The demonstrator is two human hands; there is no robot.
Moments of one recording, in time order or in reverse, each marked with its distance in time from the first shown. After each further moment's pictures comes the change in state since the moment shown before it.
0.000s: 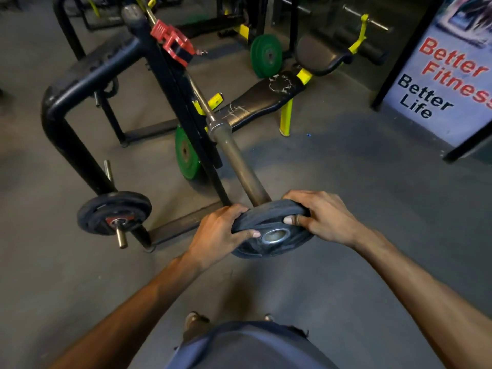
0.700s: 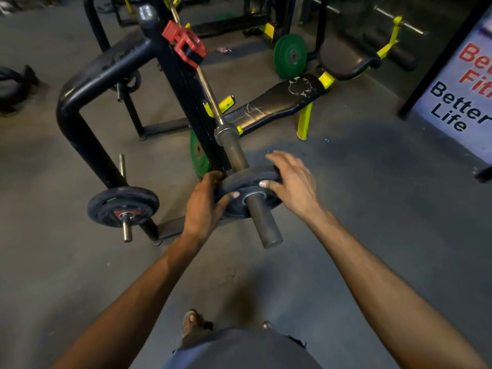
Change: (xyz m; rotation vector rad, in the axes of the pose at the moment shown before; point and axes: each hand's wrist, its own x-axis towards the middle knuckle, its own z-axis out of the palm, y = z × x) left_hand 0.066 -0.029 -0.001 -0.073 0.343 -0.293; right_hand 0.121 0.031 0.030 0.070 0.312 0.098
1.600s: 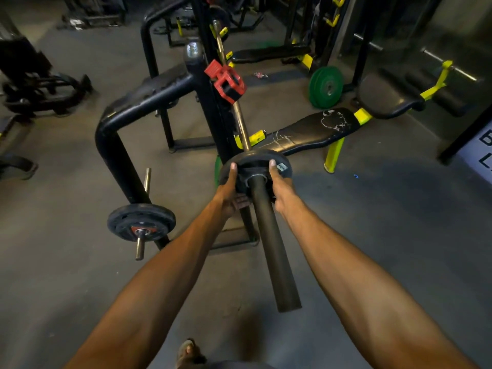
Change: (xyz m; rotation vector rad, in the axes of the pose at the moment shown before) left_hand 0.162 -0.028 0.025 -1.136 -0.063 -0.846; right_hand 0.155 -0.051 0.066 1.258 -0.097 0.858
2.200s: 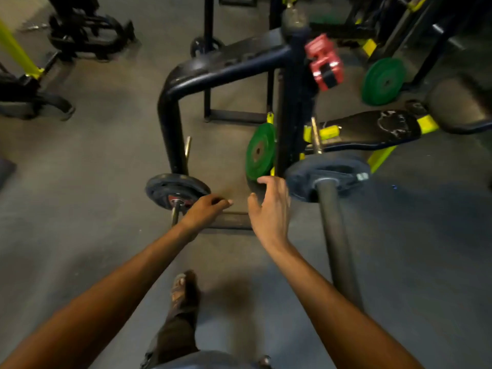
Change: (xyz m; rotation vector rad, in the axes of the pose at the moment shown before) left_hand -0.044 0.020 -0.220 0.792 0.137 0.230; right_hand -0.058 0.121 0.135 -0.948 0.015 -0.922
